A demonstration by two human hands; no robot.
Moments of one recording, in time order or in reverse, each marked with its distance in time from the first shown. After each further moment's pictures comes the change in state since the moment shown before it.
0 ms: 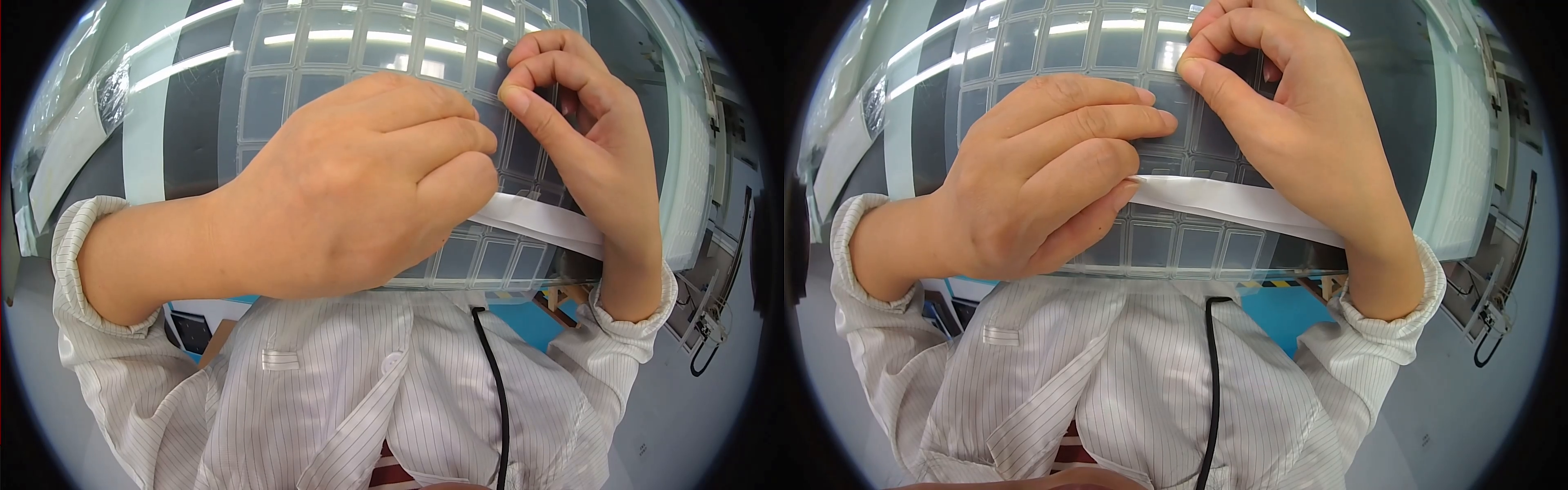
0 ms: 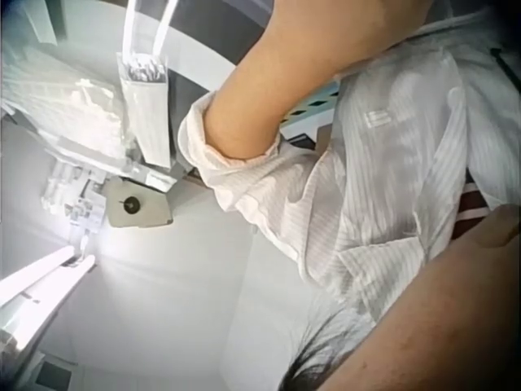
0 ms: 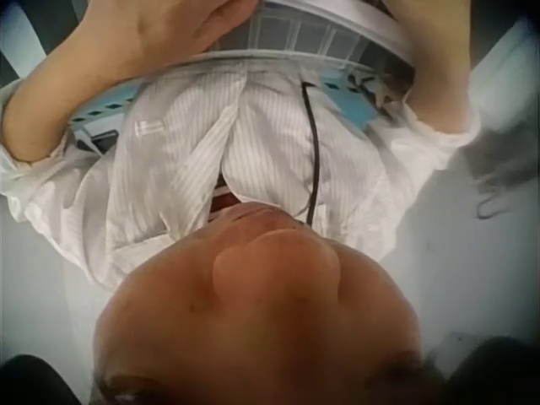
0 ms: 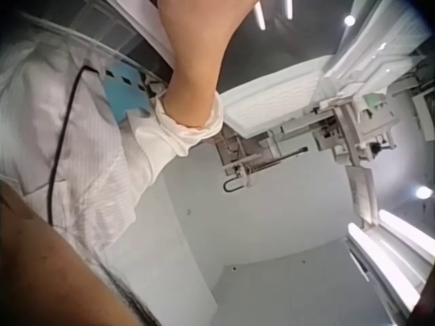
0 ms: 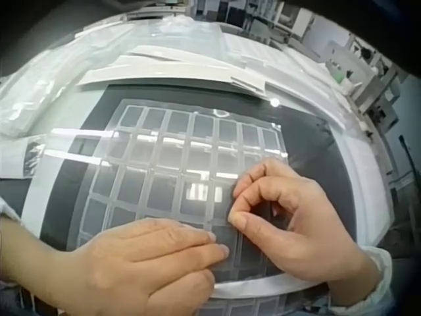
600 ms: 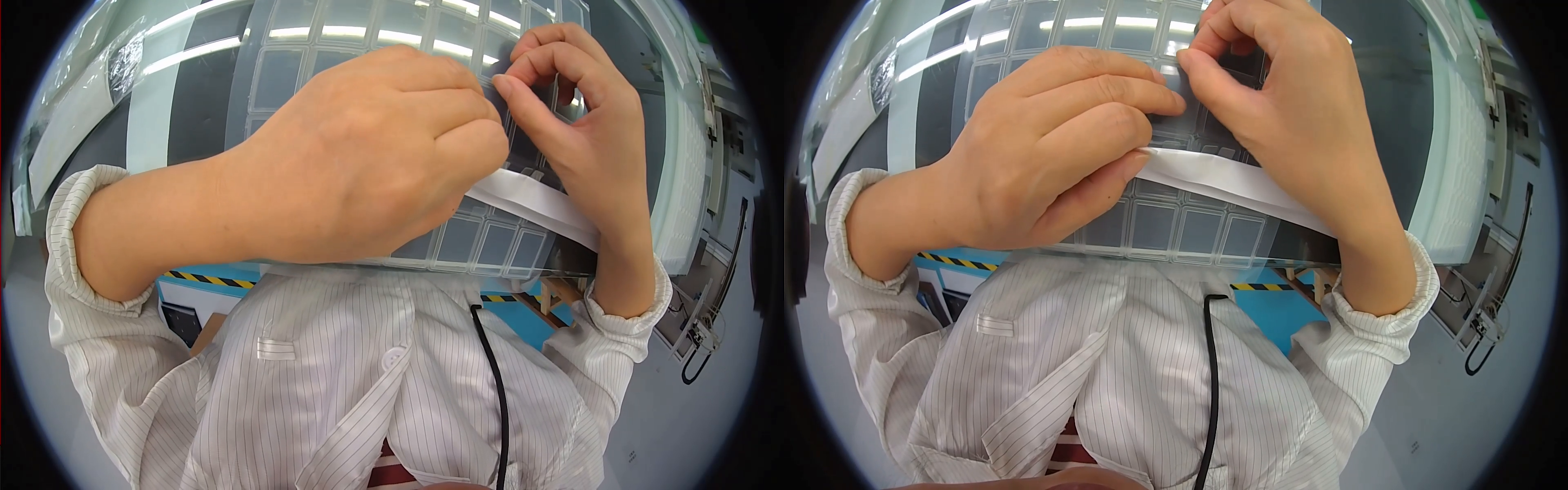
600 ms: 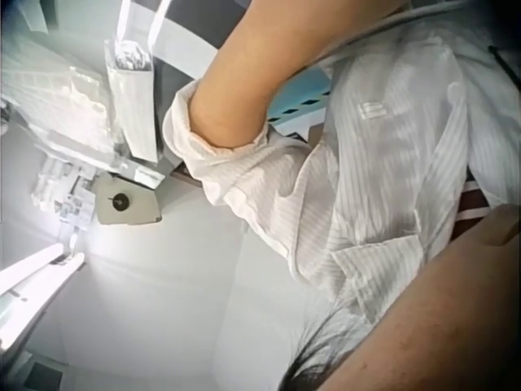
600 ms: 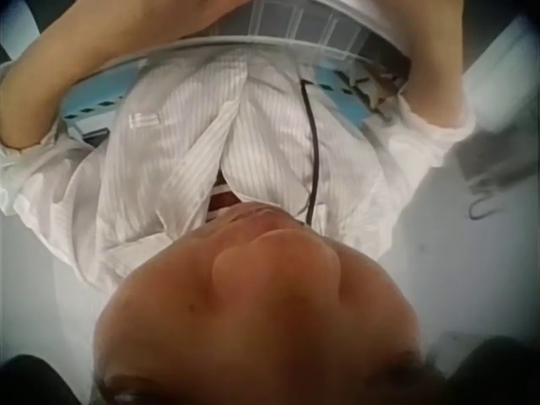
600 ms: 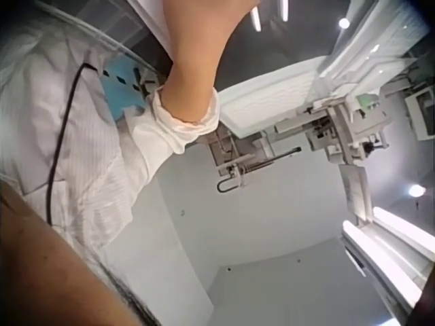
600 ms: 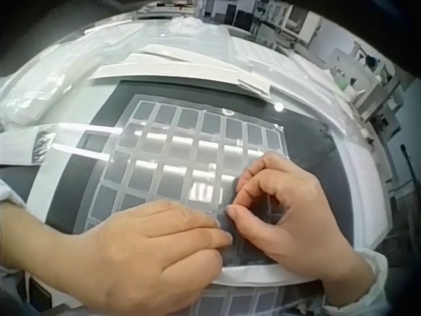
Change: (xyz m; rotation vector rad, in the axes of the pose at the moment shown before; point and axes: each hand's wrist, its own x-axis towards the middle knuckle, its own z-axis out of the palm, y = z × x) left_hand -0.004 0.006 -0.009 0.006 -0.100 -0.015; right_hand -0.007 -0.016 0.012 -0.396 0.090 -0.105
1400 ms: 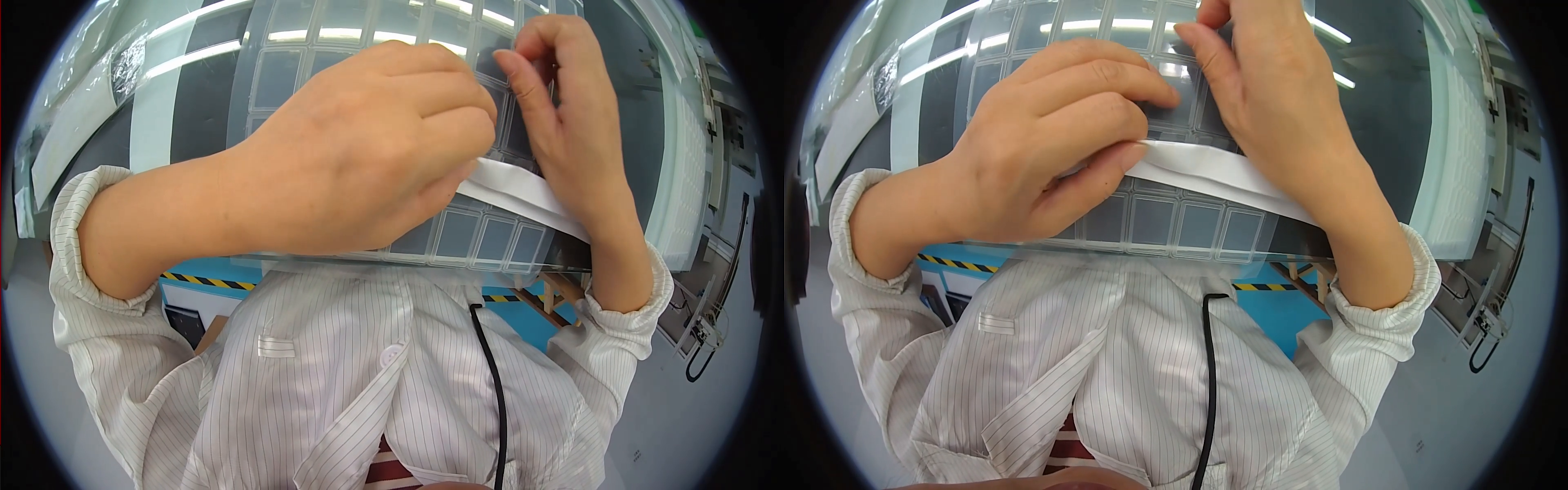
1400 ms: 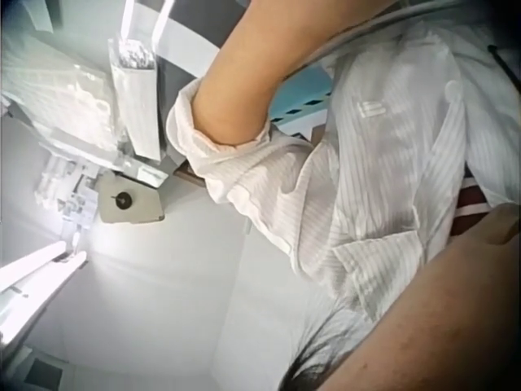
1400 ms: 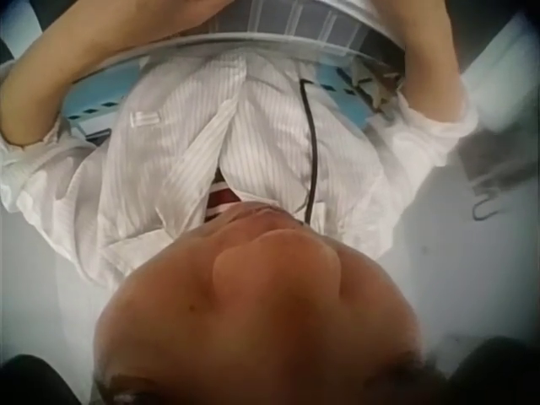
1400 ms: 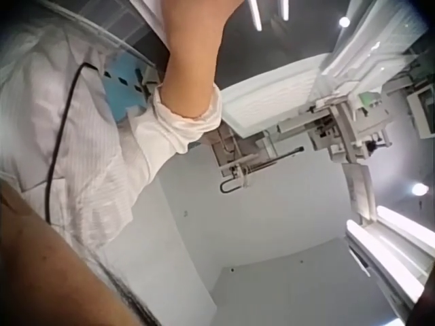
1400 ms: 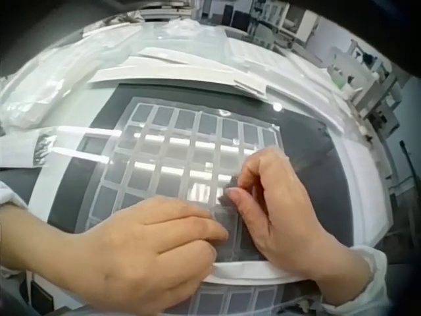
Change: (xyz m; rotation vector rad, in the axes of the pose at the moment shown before) left_hand 0.004 -0.002 0.002 -0.066 0.035 0.018; right_hand -0.004 0.016 0.018 -0.116 0.142 -0.114
